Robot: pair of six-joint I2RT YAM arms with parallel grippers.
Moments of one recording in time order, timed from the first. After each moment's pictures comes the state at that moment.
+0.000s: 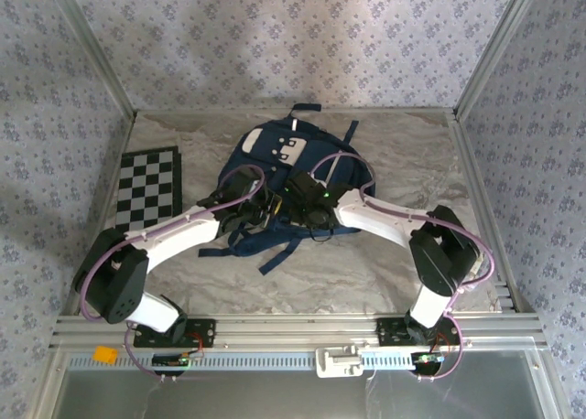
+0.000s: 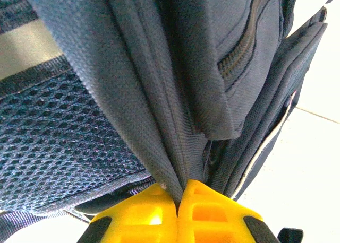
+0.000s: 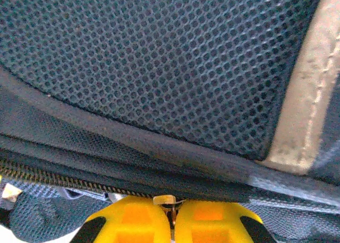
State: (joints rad) left arm -0.67 1.46 0.88 -0.15 0.07 -1.69; right arm 0.83 1.69 1.21 -0.62 0.10 0.92
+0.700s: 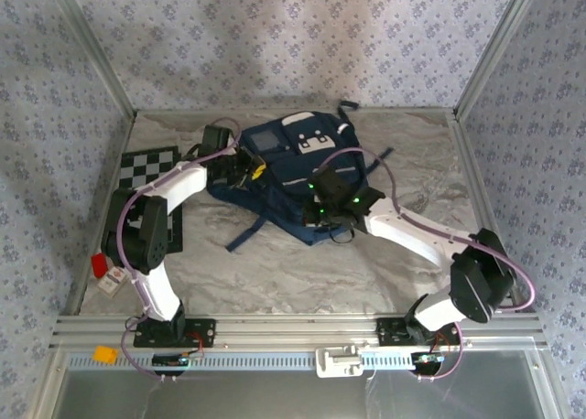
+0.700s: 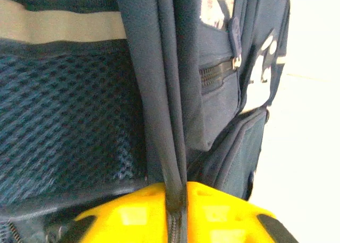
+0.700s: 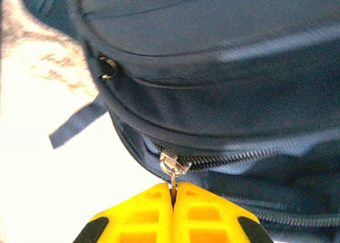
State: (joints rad) left arm -0.29 1.79 1.23 -0.21 0.51 -1.13; right arm 0.80 1.49 1.11 -0.56 -0.04 0.66
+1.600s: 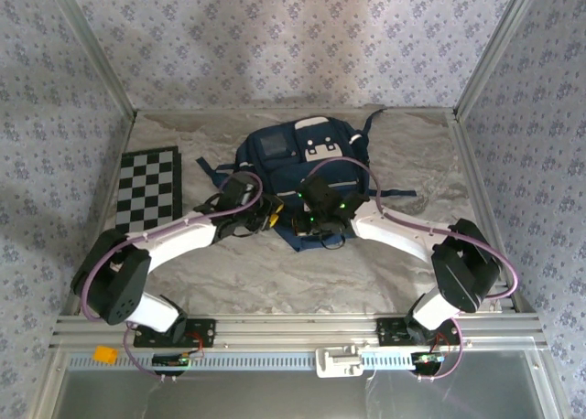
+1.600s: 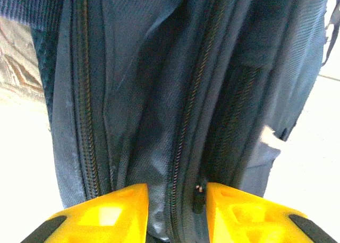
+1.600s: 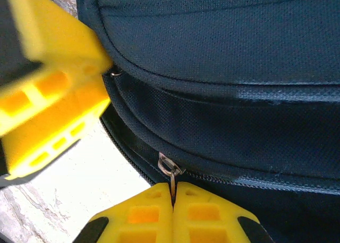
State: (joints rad) left arm -0.67 1.47 0.78 -0.05 0.18 -1.60; right arm 0.83 1.56 1.06 -0.48 -0.07 0.67
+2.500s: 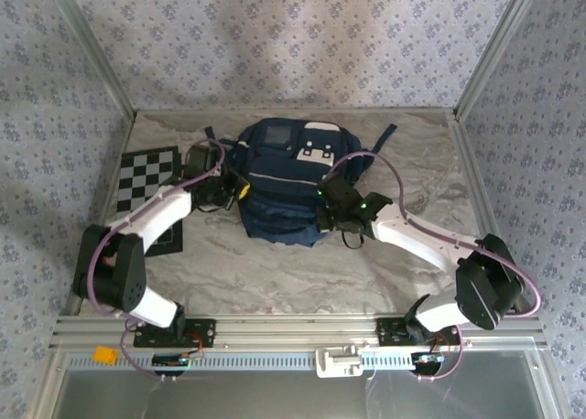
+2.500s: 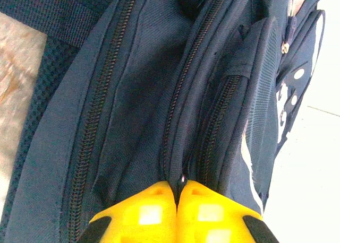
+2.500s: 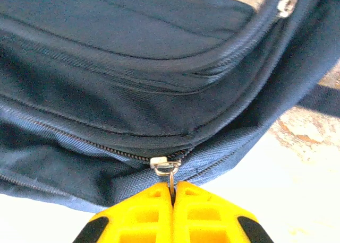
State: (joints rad) left arm -0.29 1.54 1.01 -0.32 0.37 -1.23; right arm 0.76 1.43 1.00 -0.58 0.13 0.52
